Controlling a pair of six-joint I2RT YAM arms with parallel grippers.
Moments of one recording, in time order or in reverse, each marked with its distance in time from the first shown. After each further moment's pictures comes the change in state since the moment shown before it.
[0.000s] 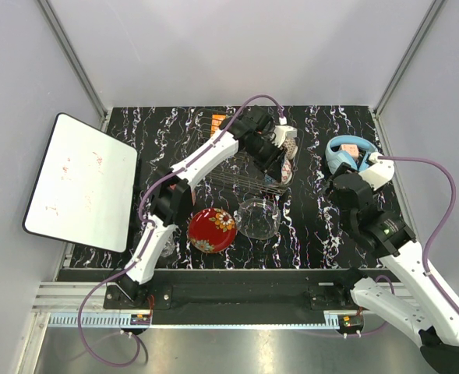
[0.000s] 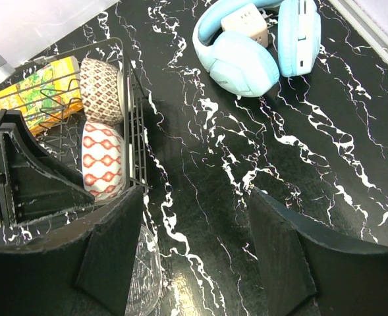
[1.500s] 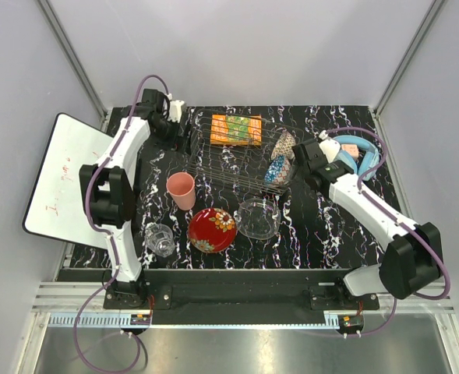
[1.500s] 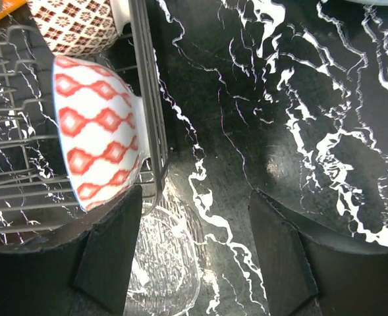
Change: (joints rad) left arm 0.574 -0.386 -0.511 0.055 -0.420 0.082; right arm -0.112 0.619 0.142 0.105 -0.330 0.070
